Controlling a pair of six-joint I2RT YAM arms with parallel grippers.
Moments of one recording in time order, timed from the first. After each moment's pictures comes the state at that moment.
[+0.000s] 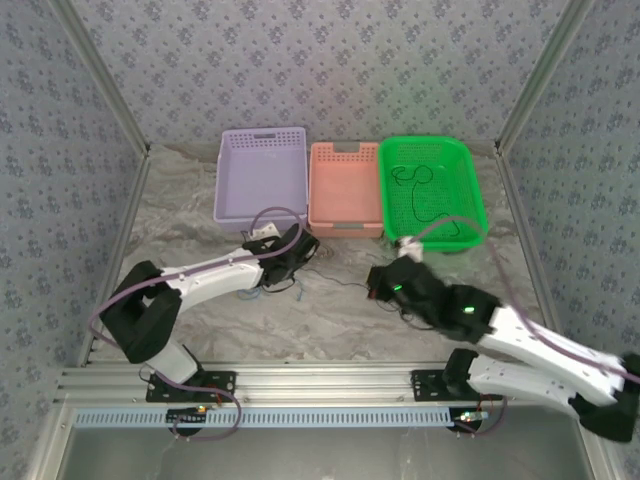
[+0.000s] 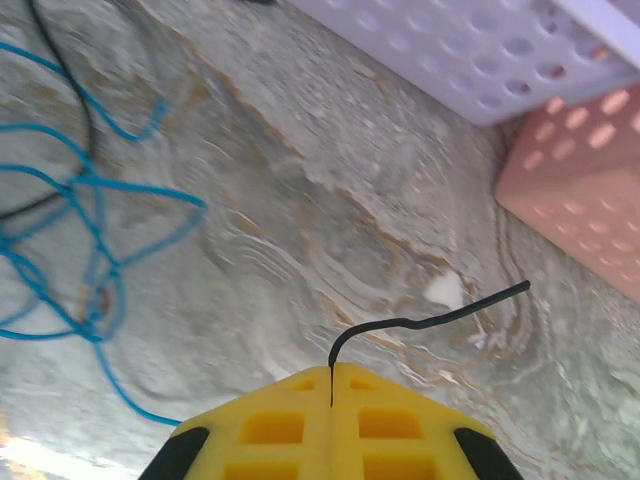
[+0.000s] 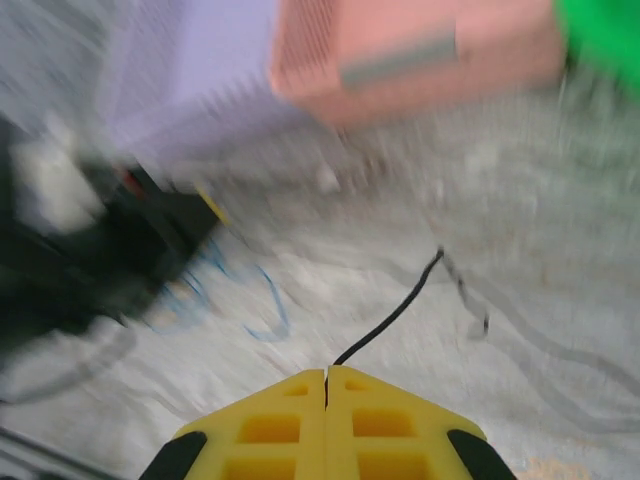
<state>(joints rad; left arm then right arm) -0.84 1.56 0.96 -0.48 -0.43 -1.30 0.98 0.79 0.85 -0.67 0.34 0.95</state>
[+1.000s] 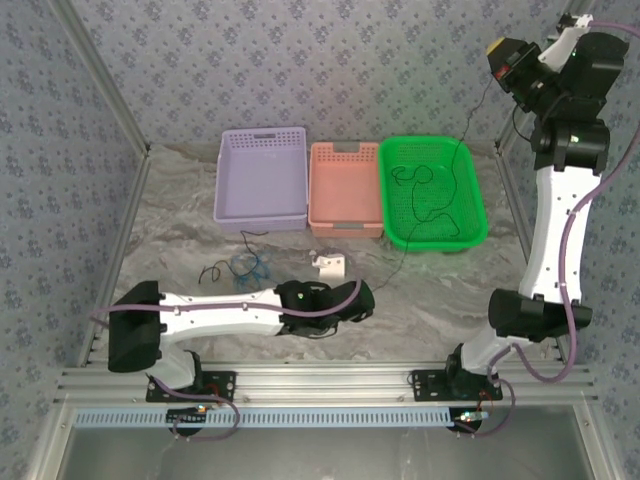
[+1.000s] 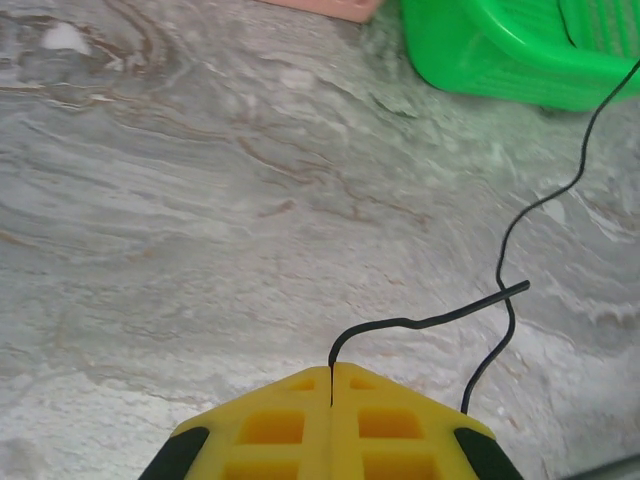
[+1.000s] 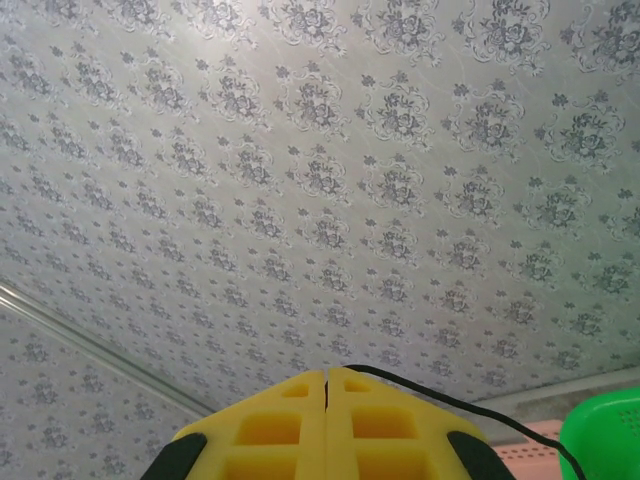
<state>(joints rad) -1.37 1.56 1.18 -0.56 -0.52 -1.22 -0.19 1.65 2.23 -0.59 -0.54 0.76</state>
